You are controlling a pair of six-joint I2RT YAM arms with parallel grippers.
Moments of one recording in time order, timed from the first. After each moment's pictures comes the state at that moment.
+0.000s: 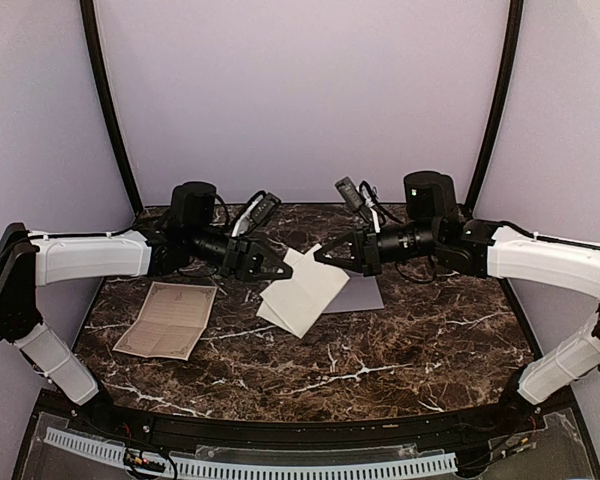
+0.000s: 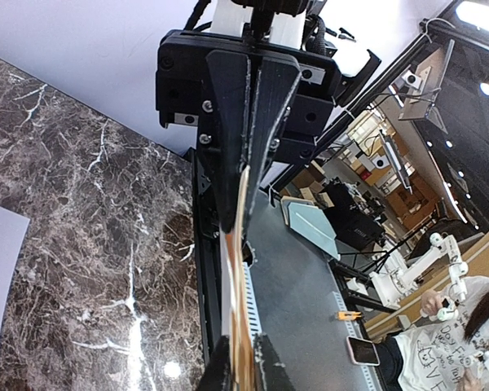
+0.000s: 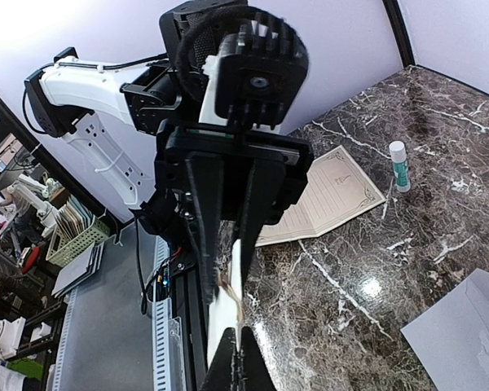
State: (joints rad) left arm -0.67 1.57 1.04 0.19 1.19 -0.38; right arm 0.79 1.39 1.05 0.02 -0.73 0.30
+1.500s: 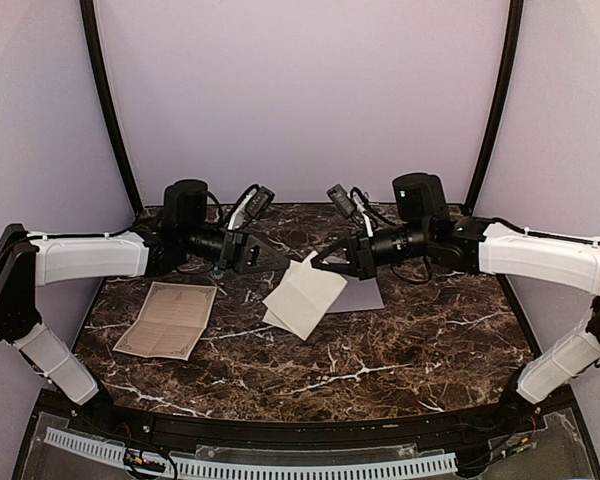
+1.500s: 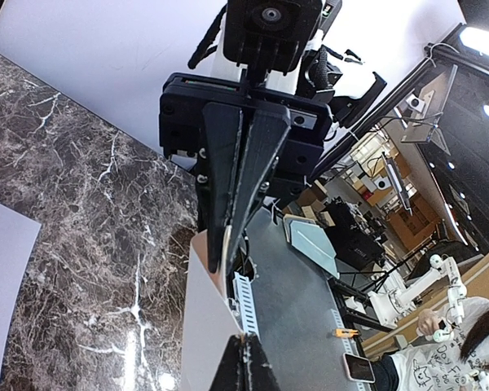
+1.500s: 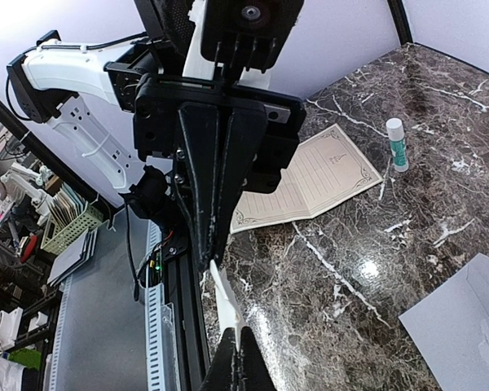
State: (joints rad) left arm -0.64 1.56 1.01 0.29 1.17 -0.49; right arm 0.79 1.44 1.08 -0.05 -0.73 0.25
